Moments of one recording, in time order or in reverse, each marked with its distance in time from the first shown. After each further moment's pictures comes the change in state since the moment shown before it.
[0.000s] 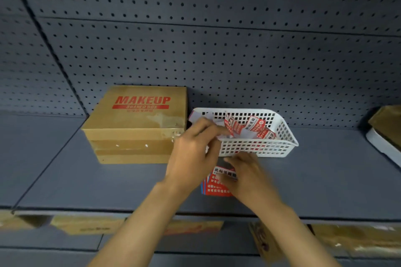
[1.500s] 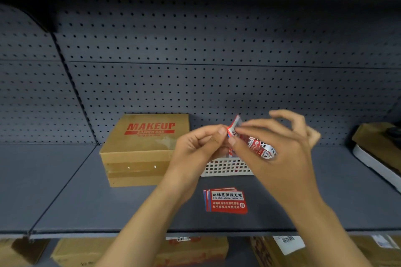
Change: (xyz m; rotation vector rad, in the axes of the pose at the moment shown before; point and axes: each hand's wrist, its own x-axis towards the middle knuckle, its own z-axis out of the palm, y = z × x) left_hand 0.031 0.056 -0.059 -1.104 -0.146 -0.605; right_hand -0.039 -0.064 -0.136 0.198 0.821 -0.165
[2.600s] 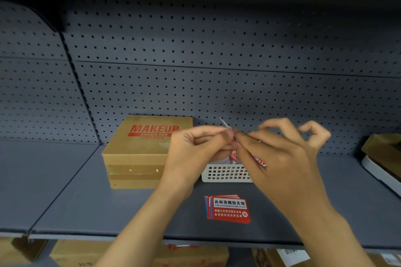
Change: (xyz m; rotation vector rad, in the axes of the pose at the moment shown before) left_hand 0.003 0.022 0.004 0.031 0.179 0.036; right_hand 0.011 0.001 0.000 -0.316 0.057 -0.373
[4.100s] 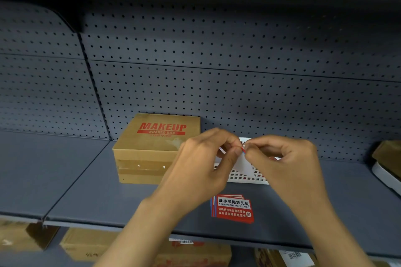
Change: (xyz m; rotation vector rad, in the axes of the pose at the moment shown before) left_hand -0.020 0.004 -0.012 1.013 -0.140 0.562; right_hand 0.006 -0.009 -0.009 0.858 -0.210 0.573
